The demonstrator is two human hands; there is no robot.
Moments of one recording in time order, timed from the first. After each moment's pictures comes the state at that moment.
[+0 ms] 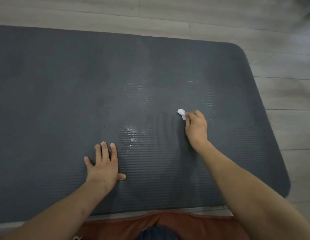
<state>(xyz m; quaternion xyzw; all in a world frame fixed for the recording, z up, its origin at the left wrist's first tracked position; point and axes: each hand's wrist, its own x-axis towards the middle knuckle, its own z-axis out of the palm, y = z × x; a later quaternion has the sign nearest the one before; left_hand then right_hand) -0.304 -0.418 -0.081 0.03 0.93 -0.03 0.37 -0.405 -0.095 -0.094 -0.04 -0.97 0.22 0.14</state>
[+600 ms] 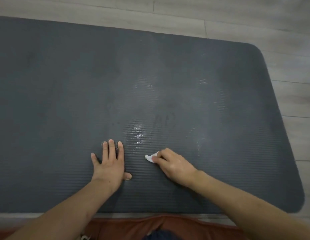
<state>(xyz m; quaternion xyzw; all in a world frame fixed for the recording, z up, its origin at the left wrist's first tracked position) -0.304 -0.421 -0.081 0.02 0.92 -0.02 0.38 -0.317 -0.172 -0.098 0.36 -0.90 0.24 -0.06</state>
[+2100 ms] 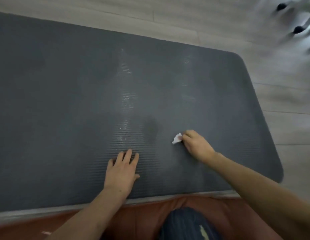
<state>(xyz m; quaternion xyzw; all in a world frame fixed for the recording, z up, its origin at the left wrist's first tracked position) -0.254 -0.485 -0.070 0.15 0.96 0.06 0.24 -0.328 -0.164 -0.081 0.23 -0.97 0.08 -0.01</state>
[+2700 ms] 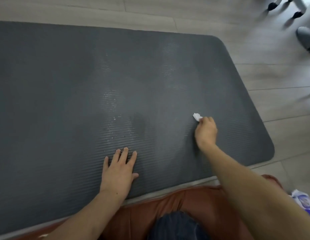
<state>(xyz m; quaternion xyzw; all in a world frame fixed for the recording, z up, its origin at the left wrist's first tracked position) -0.253 -0.470 -0.084 0.19 0.95 0.04 0.26 -0.315 -0.128 -0.095 -0.29 -0.94 0.11 0.11</state>
